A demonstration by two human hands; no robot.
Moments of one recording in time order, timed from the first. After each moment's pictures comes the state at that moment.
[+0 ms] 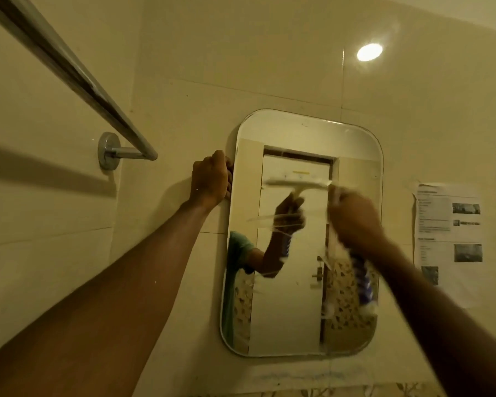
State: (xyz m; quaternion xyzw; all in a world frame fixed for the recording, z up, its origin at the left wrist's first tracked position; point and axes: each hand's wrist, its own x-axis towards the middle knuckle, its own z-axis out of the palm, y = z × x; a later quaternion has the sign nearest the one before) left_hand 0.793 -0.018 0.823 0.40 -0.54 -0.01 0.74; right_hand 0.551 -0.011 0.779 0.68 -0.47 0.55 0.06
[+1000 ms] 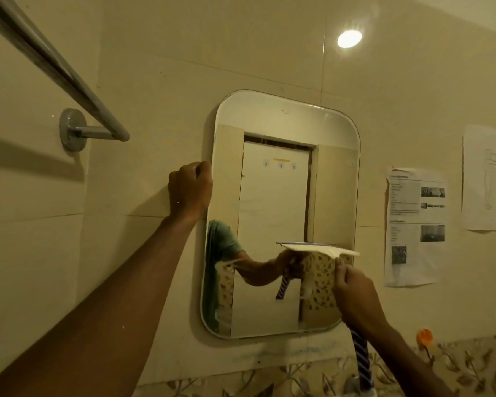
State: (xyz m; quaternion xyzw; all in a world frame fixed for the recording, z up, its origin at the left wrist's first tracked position) left_hand 0.782 -0.017 0.777 0.42 -0.53 0.14 0.72; right_hand 0.491 -0.043 0.623 0.65 -0.52 0.56 -0.02
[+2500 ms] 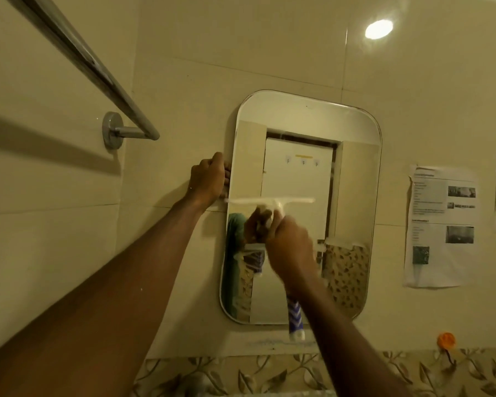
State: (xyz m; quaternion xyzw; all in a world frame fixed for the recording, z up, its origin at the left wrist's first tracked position) left_hand 0.790 0.002 0.787 0.46 -0.54 -0.10 0.70; right_hand 0.627 -0.001 0.688 0.71 -0.42 0.57 -0.02
